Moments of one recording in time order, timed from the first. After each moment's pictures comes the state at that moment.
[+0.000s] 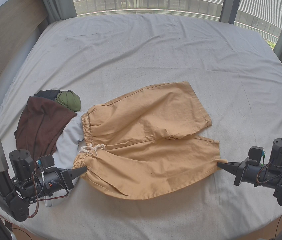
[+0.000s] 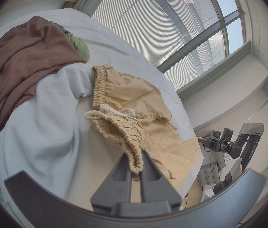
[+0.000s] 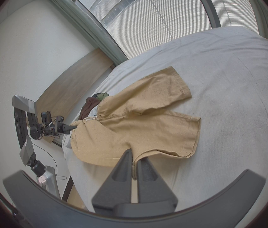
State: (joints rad) left arm -0.16 1.99 -0.11 -1.55 -0.51 -0.43; right arm 0.19 1.83 -0.14 -1.34 0.52 0.18
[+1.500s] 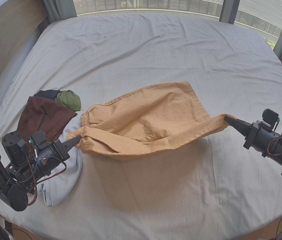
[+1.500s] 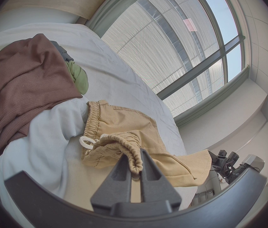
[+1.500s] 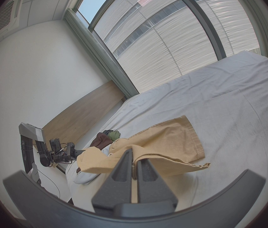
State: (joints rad) left arm -0.17 1.90 -0.27 -1.55 -0.38 -0.66; right arm 0.23 1.65 -0.37 -1.33 0.48 0.33
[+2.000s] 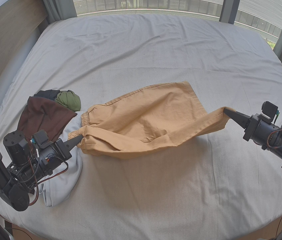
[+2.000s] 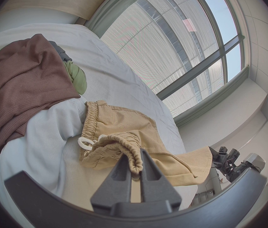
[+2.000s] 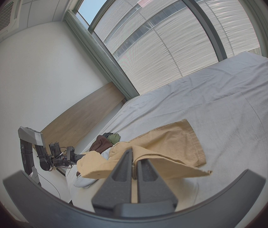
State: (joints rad) left arm -0.19 1.90 -0.28 -1.55 -0.36 -0.66; right arm 0.23 1.64 -0.45 -1.26 0.49 0.34
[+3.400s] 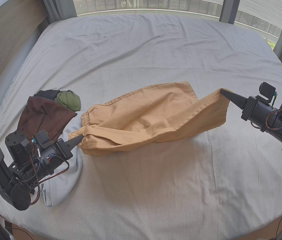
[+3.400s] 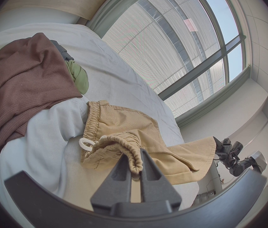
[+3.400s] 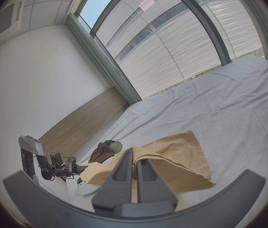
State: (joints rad) left arm -0.19 1.92 -0.29 -1.55 -0.35 -0.66; right arm 0.24 1.64 -0.65 -1.11 0.49 0.36
